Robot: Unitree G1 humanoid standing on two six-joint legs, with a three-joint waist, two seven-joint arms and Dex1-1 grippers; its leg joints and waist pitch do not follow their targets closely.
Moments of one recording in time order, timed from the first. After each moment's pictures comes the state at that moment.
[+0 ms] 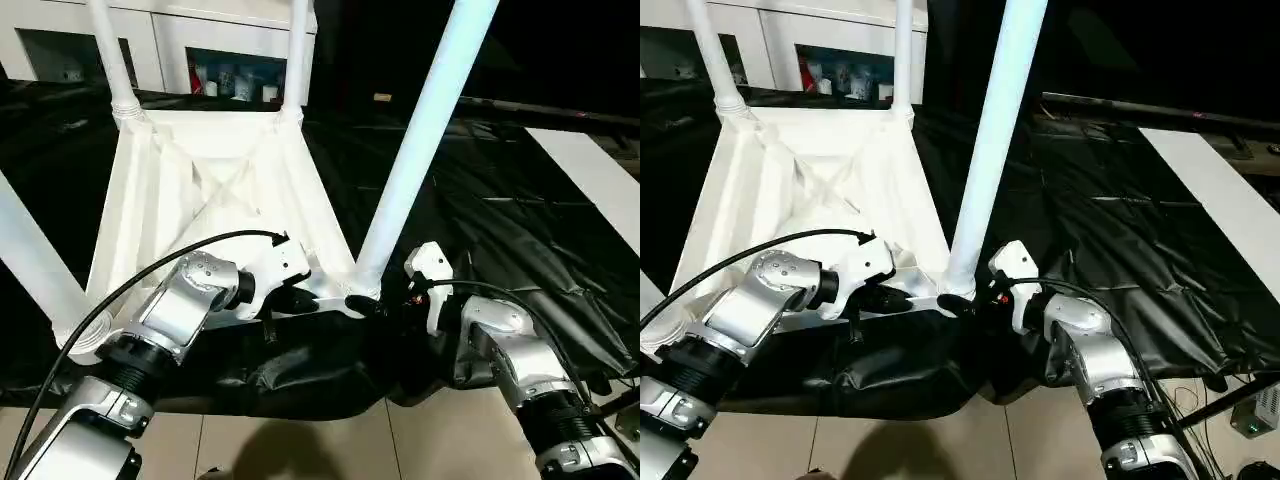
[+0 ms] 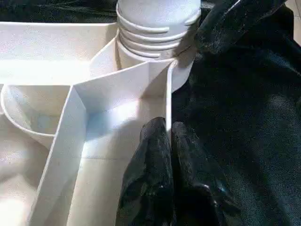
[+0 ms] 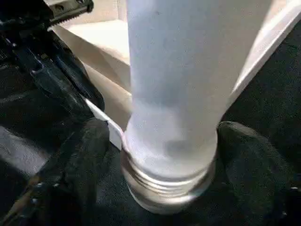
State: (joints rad) left arm -0.58 0.39 -0.36 0.39 0.05 0.34 -1.08; right arm -0.39 -0.28 0.14 0.48 0.19 0.08 0.88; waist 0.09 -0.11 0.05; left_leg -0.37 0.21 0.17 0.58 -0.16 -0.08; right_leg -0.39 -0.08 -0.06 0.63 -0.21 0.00
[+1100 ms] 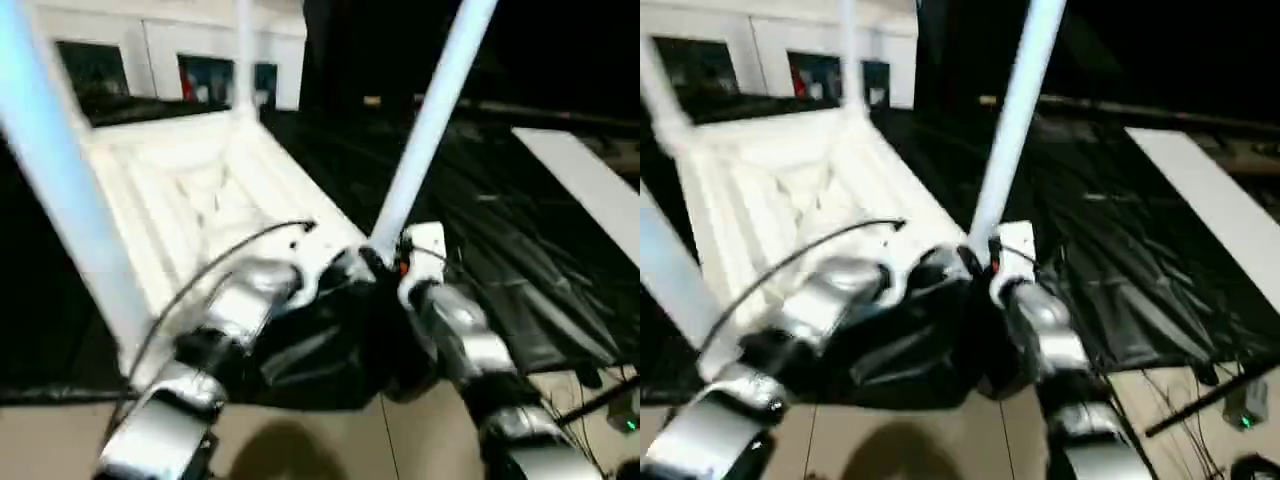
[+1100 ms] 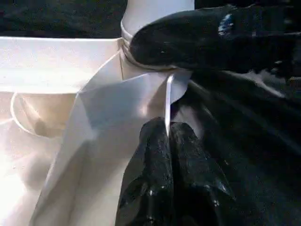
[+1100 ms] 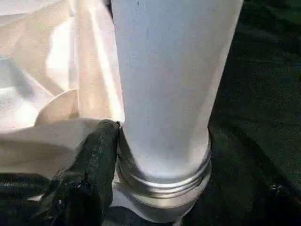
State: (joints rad) left arm -0.71 0.08 -0.28 0.69 0.10 0.35 -0.62; right arm -0.56 -0.04 -0.03 0.80 0.14 0.00 0.26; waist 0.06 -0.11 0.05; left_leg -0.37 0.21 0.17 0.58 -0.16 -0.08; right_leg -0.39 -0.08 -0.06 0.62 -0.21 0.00
